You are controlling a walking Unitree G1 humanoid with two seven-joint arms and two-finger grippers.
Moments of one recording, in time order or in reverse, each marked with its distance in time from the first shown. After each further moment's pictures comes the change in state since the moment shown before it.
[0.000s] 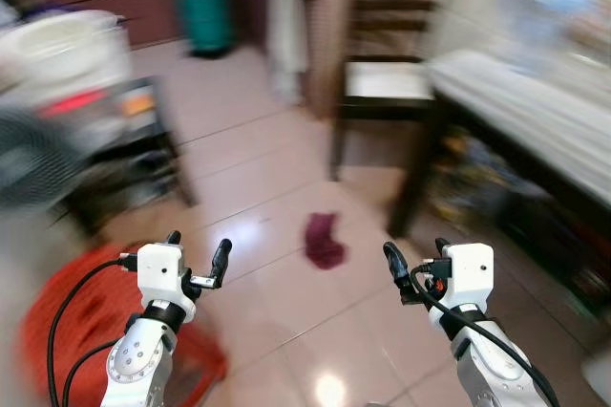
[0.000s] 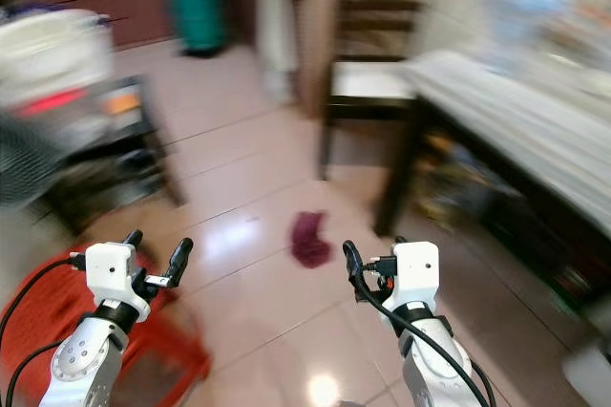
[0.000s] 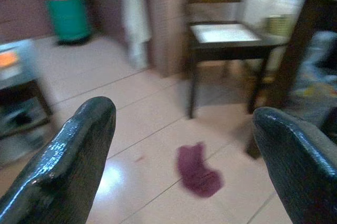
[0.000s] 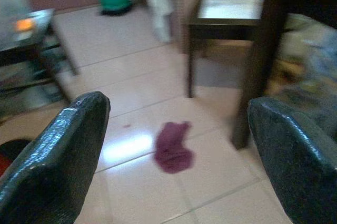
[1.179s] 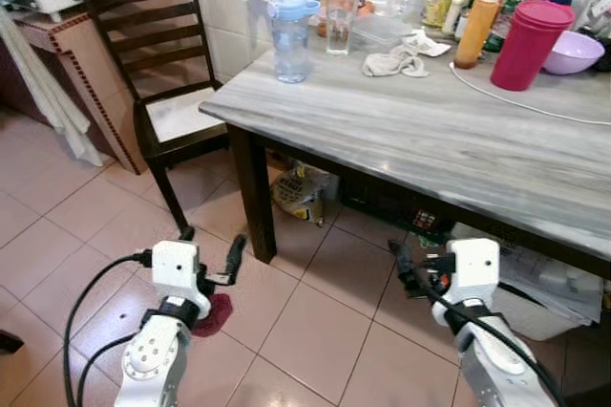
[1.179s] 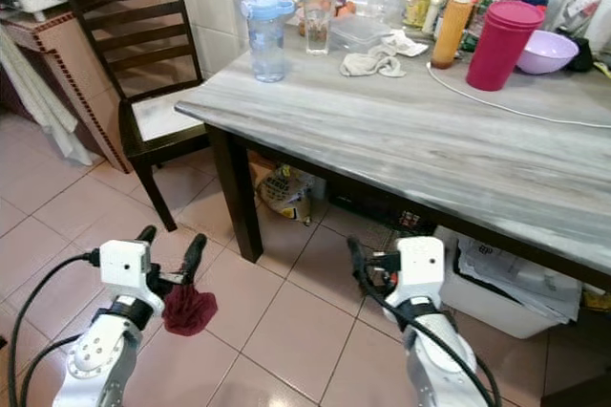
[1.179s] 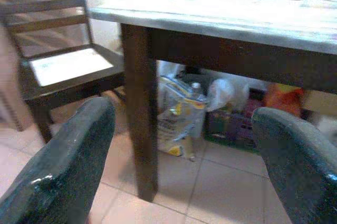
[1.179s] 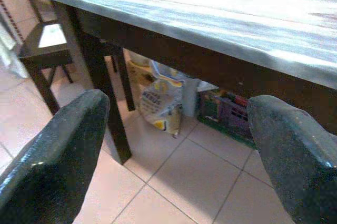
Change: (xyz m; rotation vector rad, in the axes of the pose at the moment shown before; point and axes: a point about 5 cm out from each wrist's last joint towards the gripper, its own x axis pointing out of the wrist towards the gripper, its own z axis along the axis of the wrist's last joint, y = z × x) left arm 0.003 -0.009 0.003 0.008 -0.015 0.009; right arm 0.004 -0.002 0.007 -0.017 -0.023 0.003
